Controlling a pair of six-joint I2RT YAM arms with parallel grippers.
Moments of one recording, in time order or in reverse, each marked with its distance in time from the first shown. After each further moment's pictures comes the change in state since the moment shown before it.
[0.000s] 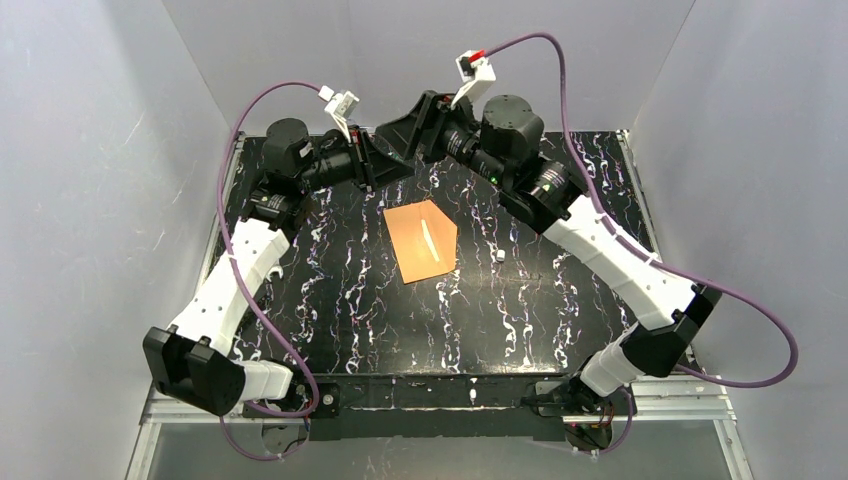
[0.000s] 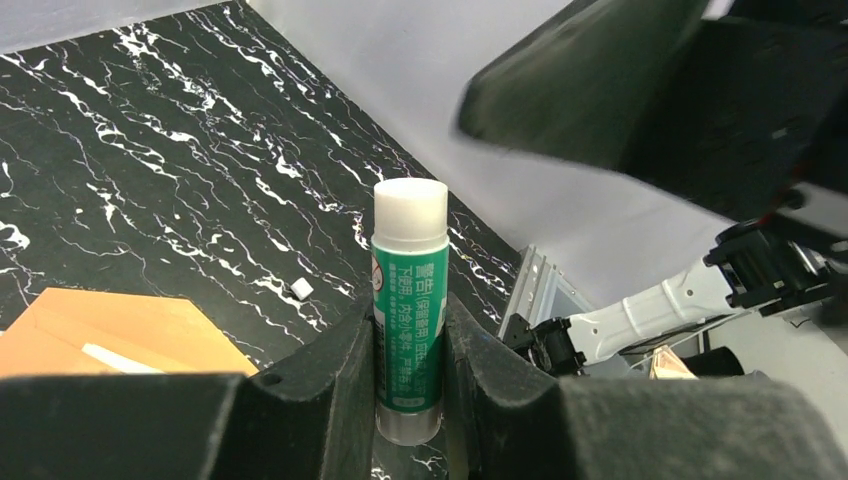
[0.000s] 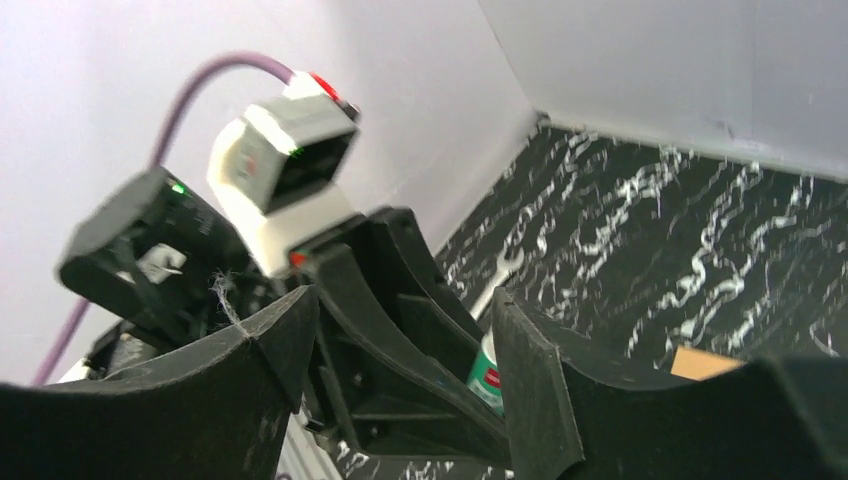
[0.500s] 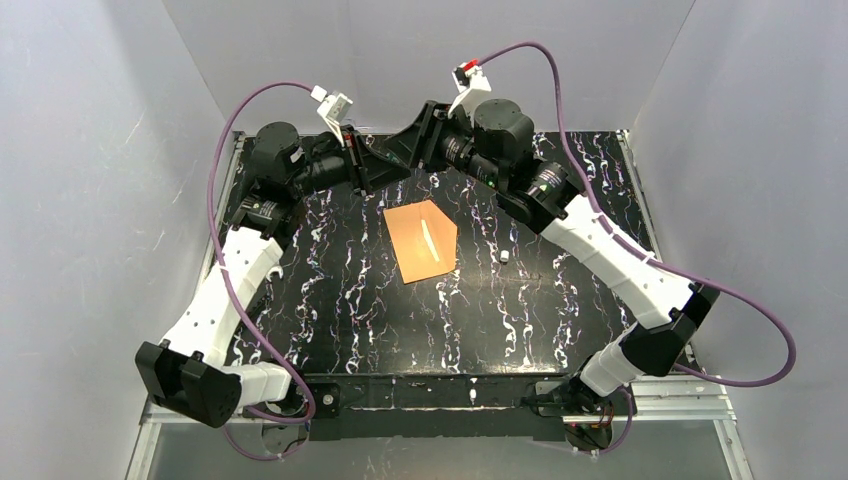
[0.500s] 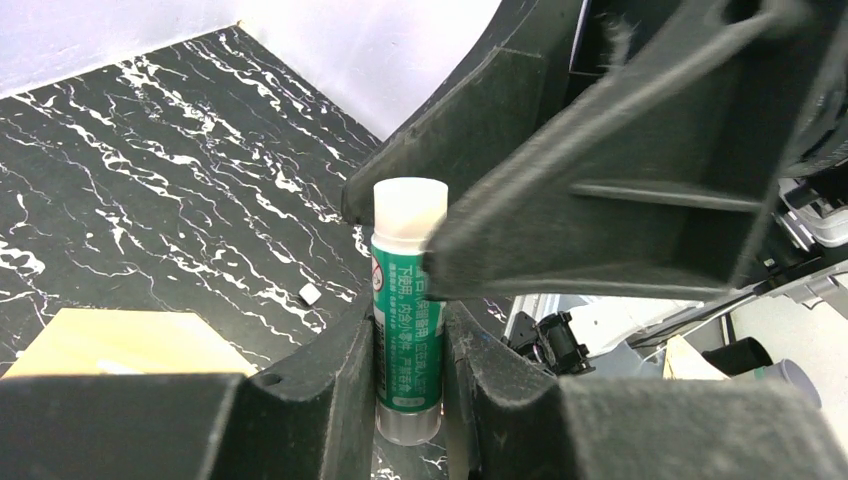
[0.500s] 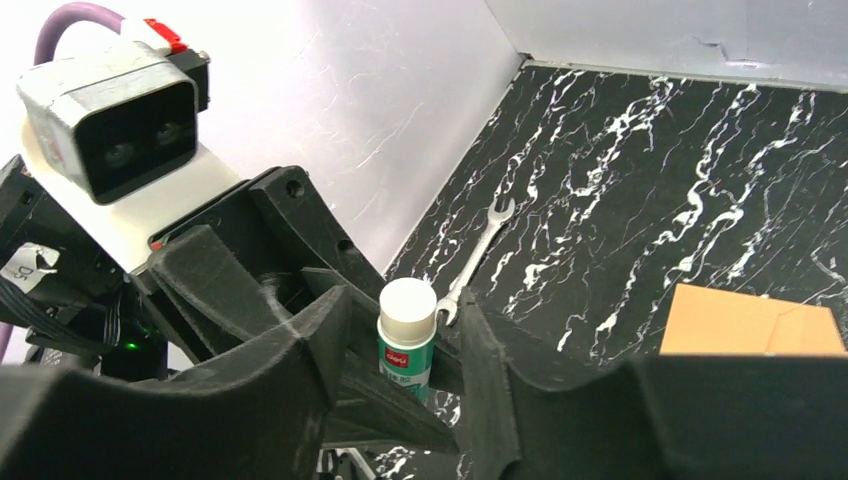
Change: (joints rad) left arm 0.000 -0.055 -0.009 0.000 0.015 0.042; right arm -0.001 0.011 -0.009 -0.131 0.002 0.062
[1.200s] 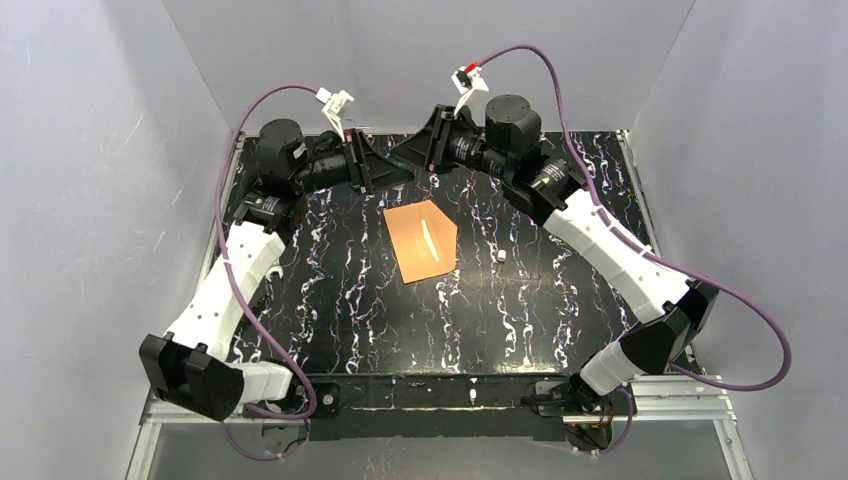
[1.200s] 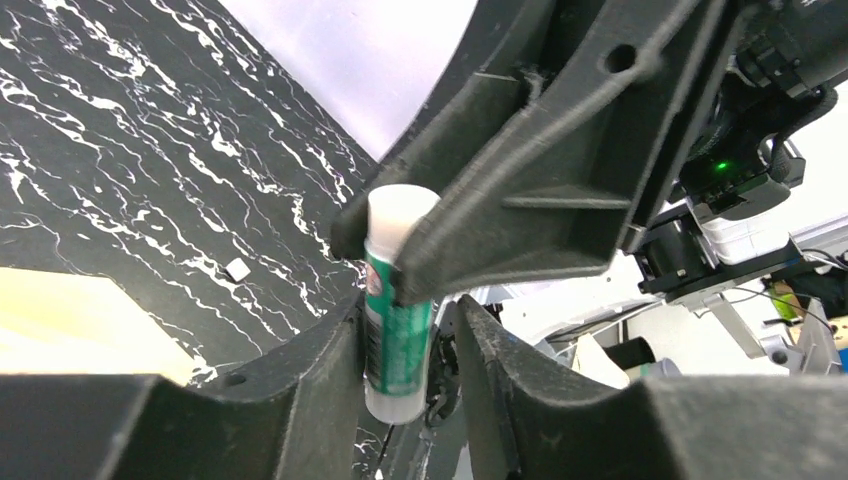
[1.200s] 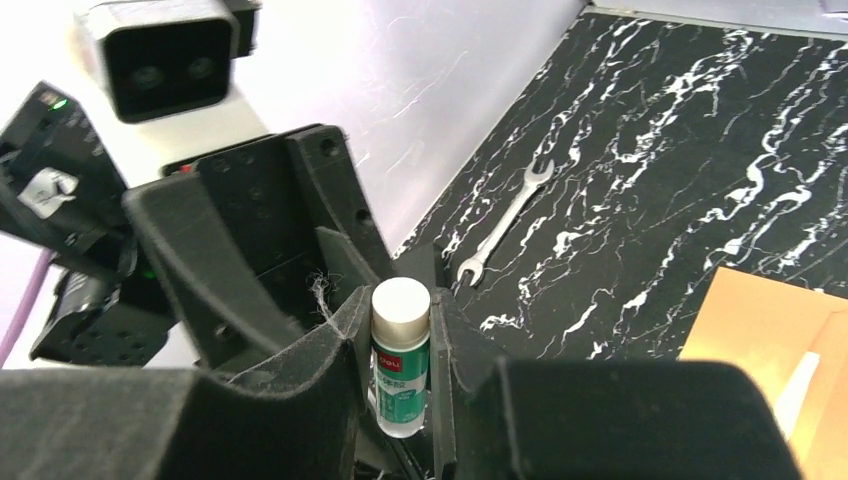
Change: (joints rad) left arm 0.009 0.014 0.008 -0.018 0.058 -0.151; right arm -0.099 -0.002 -0.080 0.058 -0.254 0.023
